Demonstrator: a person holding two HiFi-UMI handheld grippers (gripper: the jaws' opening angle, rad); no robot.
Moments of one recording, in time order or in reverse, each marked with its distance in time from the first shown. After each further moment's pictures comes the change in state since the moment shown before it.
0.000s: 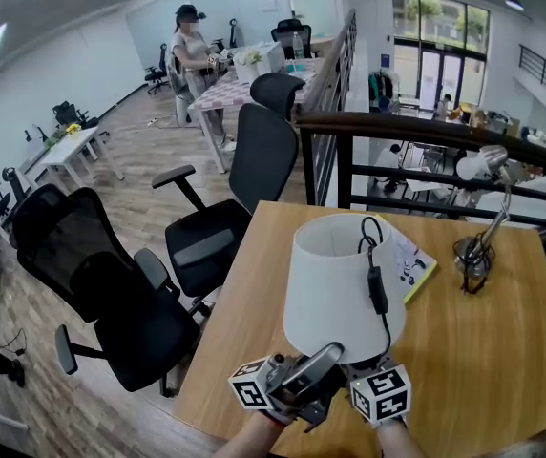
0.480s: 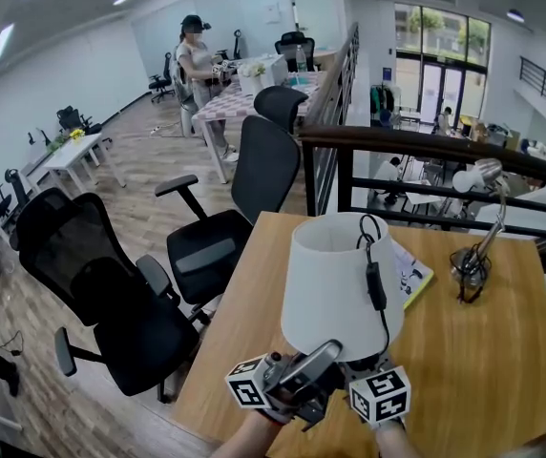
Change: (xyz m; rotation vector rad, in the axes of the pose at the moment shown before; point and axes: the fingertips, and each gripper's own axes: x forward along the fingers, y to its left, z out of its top) left arm 0.018 -0.015 0.011 0.049 0.018 -0.016; right arm -0.007 0.003 0.026 -0.015 -0.050 0.008
